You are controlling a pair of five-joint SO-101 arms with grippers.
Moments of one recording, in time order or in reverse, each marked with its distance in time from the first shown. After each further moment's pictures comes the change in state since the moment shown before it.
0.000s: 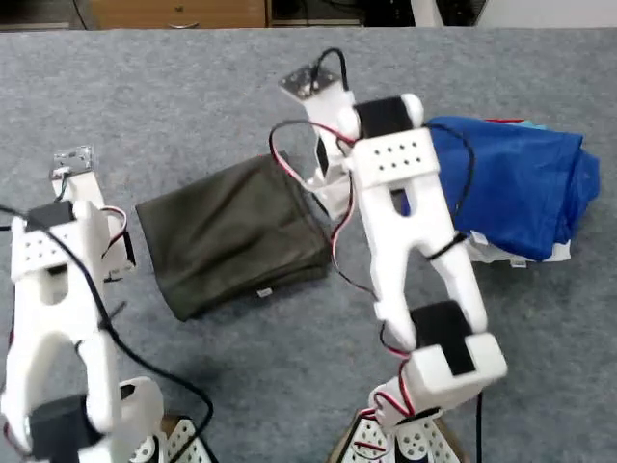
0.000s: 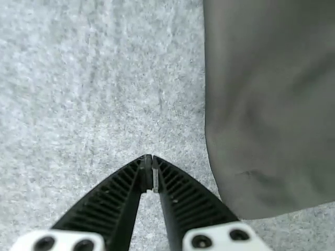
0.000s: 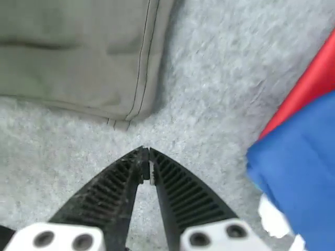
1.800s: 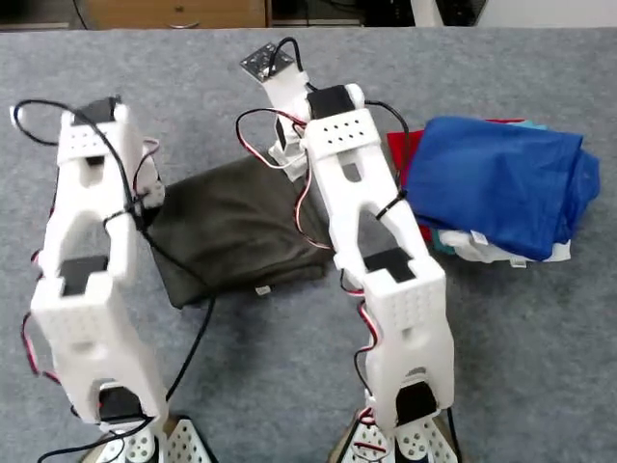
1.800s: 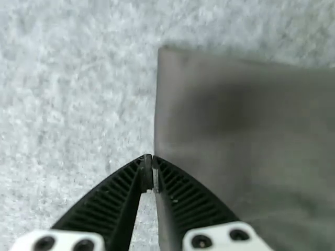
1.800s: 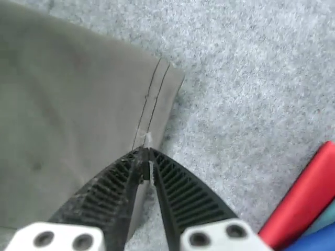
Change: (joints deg) left arm 8.8 46.2 -46.5 11.7 14.9; right arm -3.7 33.2 -29.9 -13.8 0.0
